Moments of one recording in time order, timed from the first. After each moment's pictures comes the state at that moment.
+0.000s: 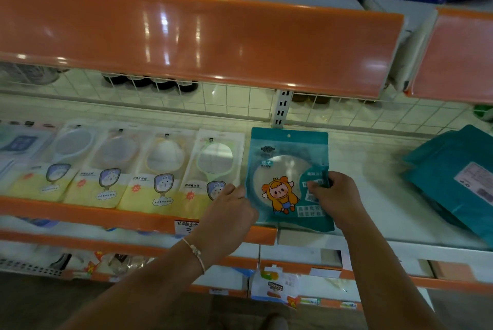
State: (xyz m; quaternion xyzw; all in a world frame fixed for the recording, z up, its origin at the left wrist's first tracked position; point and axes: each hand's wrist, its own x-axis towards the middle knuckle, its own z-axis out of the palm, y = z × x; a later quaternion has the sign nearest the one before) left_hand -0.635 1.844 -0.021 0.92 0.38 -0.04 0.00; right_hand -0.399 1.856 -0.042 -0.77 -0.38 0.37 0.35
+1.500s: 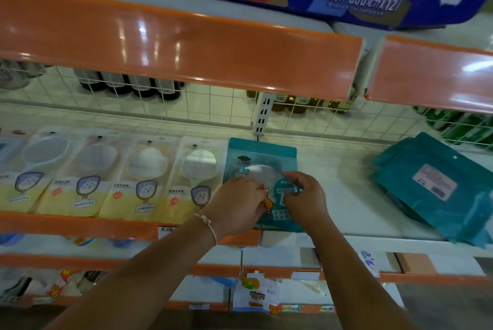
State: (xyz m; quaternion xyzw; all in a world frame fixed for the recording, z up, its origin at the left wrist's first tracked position) left_hand -0.600 1.879 -0.036 0.93 0.34 0.09 0.07; right_hand -0.427 1.840 -0.039 -0.76 -0.47 0.27 0.35
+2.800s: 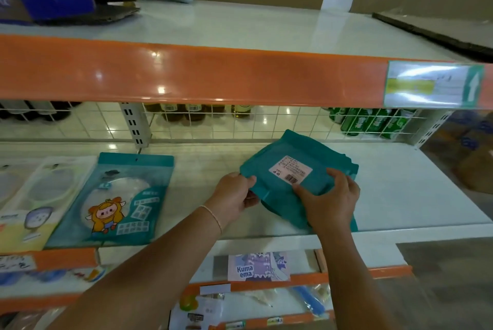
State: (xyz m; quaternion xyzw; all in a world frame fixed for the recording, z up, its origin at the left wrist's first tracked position) left_hand -0.265 1.833 -0.003 0.32 0.52 0.32 0.73; right_hand -0.122 1.742 0.007 -0.83 -0.31 0.13 0.45
